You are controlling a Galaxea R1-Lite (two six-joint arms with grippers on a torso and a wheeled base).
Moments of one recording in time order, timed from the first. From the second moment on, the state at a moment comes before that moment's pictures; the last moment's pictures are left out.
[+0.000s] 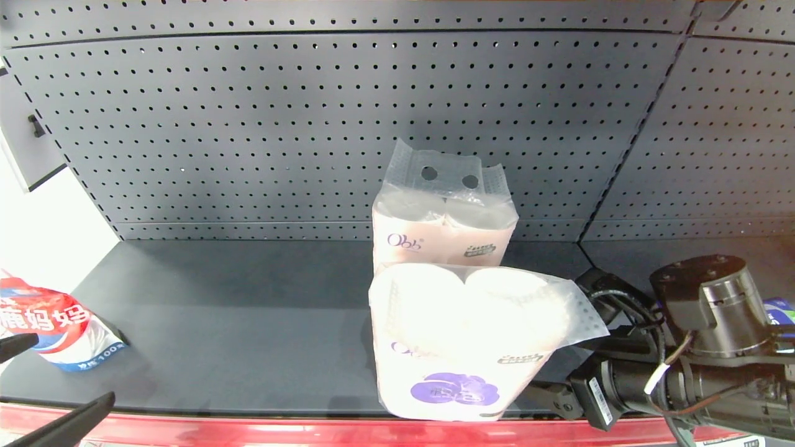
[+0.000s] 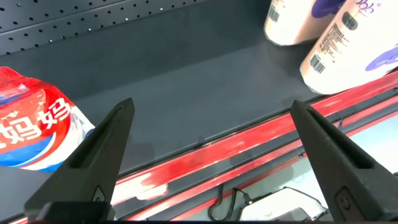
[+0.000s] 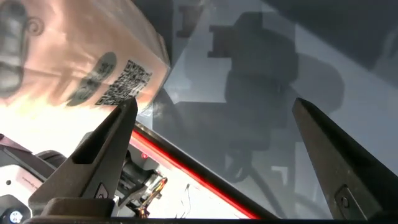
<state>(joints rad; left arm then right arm) -0.37 0.69 -0.58 0.21 -0.01 0.06 0.60 1.48 -0.54 -0.20 -0.01 -0.01</state>
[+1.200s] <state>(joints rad) -0.37 0.68 -0.57 0.21 -0.01 0.05 0.63 1.51 -0.55 -0.21 -0.02 -0.01</state>
